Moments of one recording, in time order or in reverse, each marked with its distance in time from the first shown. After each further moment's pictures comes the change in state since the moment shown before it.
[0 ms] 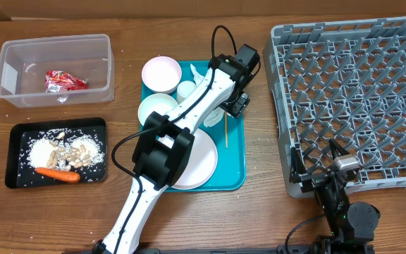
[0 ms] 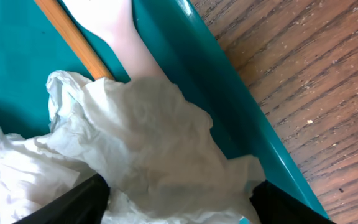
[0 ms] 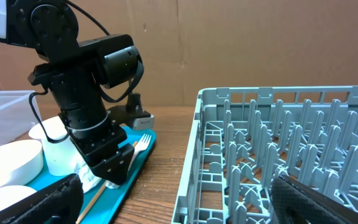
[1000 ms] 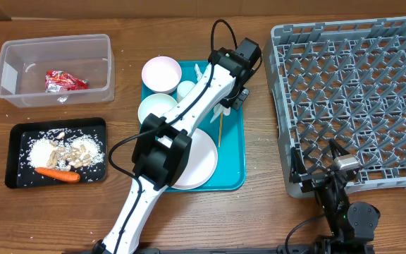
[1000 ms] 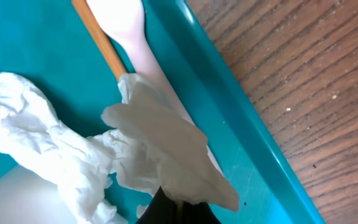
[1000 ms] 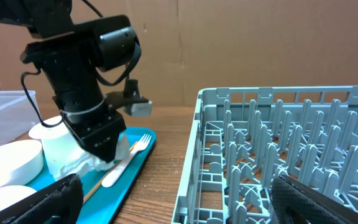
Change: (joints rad) left arm 0.000 -0.010 0.090 -0.092 0.000 -0.015; right arm 0.000 0.000 0.000 0.000 0.000 0.000
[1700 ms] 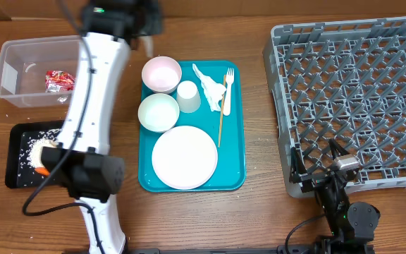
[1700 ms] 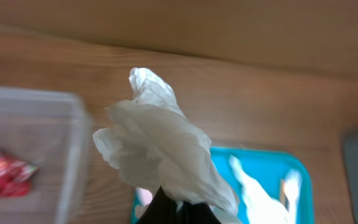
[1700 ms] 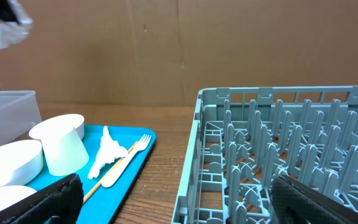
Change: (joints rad) left arm 0.472 -0.375 0.078 0.083 -0.012 -0.287; right arm 0.000 0.000 0.000 0.000 0.000 0.000
